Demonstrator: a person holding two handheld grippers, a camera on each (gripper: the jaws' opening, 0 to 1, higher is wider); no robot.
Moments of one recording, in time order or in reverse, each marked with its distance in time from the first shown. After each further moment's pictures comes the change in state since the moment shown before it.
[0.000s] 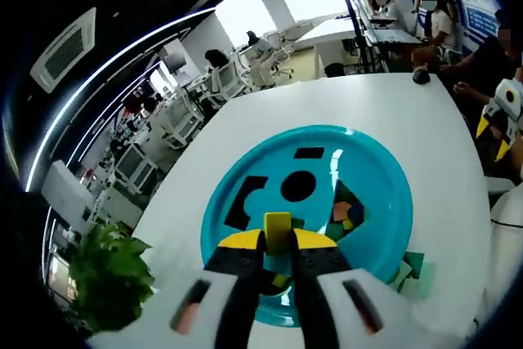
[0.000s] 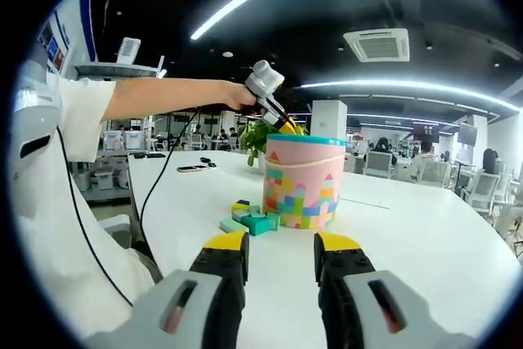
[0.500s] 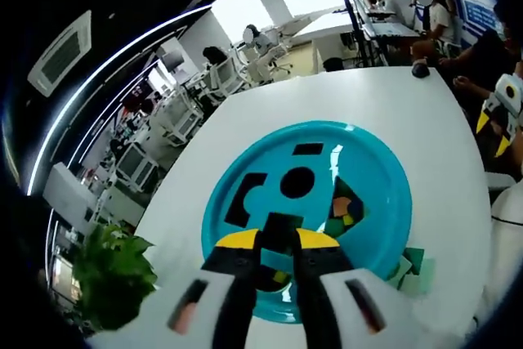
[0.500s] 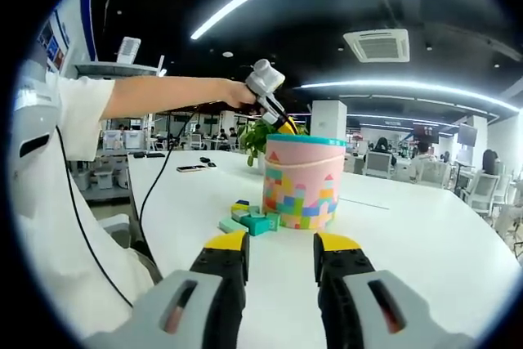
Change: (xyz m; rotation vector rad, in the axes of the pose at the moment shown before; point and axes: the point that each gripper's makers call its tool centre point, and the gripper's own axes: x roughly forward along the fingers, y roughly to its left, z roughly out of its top) left arm -0.003 -0.005 -0.002 0.006 0.025 0.001; right arm 0.000 0.000 0.000 -0.004 0.000 -0.001
